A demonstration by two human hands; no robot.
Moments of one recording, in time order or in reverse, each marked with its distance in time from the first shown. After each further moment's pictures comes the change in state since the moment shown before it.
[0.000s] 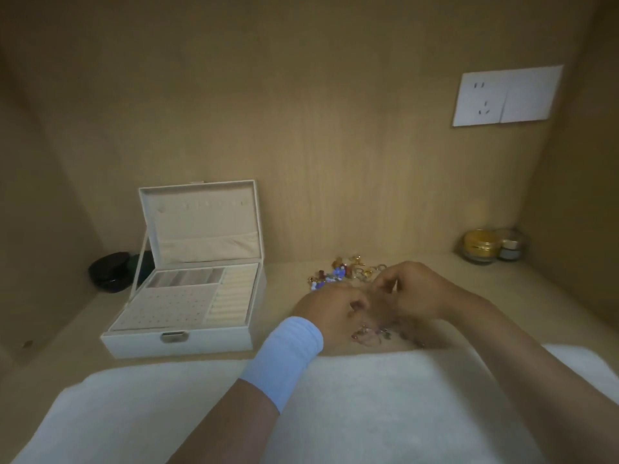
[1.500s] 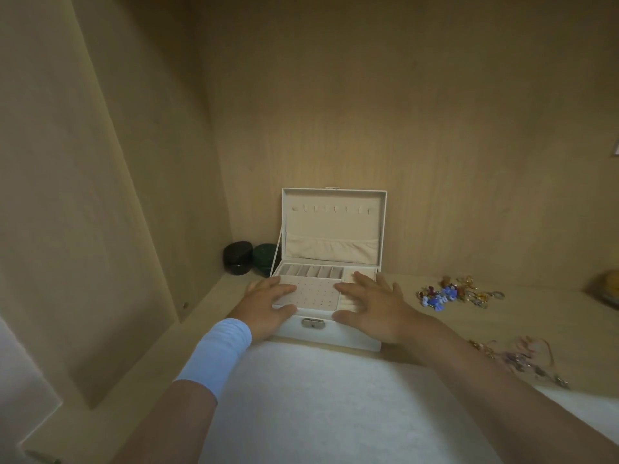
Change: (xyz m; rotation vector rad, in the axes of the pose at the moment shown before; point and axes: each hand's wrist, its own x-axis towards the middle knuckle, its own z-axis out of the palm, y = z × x) left_hand -0.172 -0.210 -0.118 -0.141 0.170 -0.526; right_hand 0.068 -0.192 0.139 -0.150 -0.209 -0.106
